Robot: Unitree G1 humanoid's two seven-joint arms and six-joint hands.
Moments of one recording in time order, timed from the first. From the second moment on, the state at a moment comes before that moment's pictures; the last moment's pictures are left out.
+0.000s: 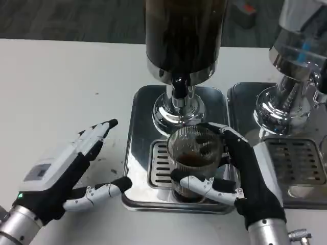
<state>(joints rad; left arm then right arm) -0.01 0.60 -0.11 0.49 0.54 -0.73 0.12 0.22 0.01 0.26 -0.06 -0.44 -0.16 -0.22</state>
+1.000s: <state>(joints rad) 0.26 0.70 -0.02 0.28 0.64 -0.73 0.26 0.41 -0.01 0.30 -0.30 -0.40 -0.16 -0.15</state>
